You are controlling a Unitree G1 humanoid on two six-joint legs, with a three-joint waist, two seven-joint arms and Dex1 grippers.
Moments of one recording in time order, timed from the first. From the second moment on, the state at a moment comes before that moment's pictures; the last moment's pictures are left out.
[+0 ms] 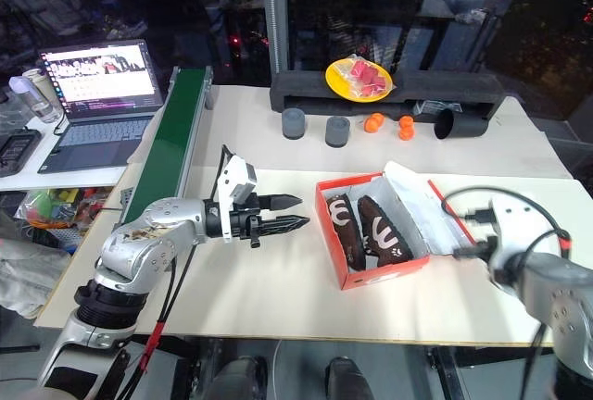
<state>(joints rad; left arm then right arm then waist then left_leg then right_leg) -0.55 0.45 -0.18 -0.19 -0.50 0.66 -0.87 -0.08 -0.84 -0.45 -0.70 0.61 1.61 0.01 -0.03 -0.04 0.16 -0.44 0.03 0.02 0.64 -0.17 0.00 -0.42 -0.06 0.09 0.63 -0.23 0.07</state>
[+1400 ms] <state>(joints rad) -0.62 0.44 -0.20 -0.11 -0.43 0.62 -0.90 -0.65 -0.21 -0.90 0.24 0.42 1.12 -0.35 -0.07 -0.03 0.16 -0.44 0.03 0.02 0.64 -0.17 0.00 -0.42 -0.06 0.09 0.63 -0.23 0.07</state>
